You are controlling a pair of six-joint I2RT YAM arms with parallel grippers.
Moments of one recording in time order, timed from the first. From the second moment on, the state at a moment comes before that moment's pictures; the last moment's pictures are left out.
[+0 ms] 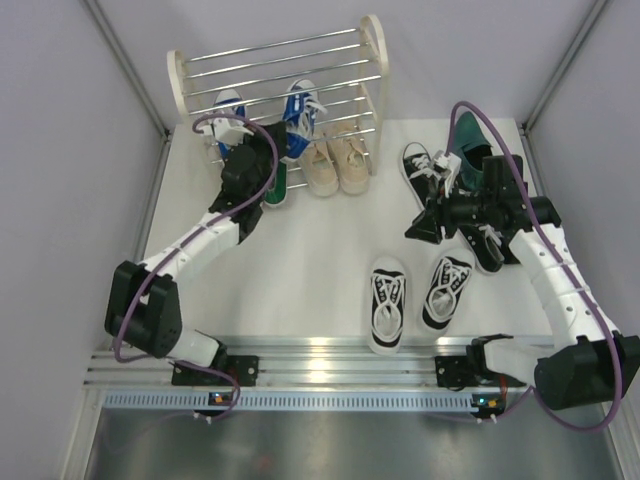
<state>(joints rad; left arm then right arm) -0.41 1.45 1.05 0.54 -0.31 -0.76 0.15 1.16 1.13 -0.78 -0.89 -0.29</state>
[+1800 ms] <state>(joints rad) -0.40 1.27 1.24 -0.21 -0.24 -0.64 0.13 1.20 1.13 -0.80 -0.88 -0.34</state>
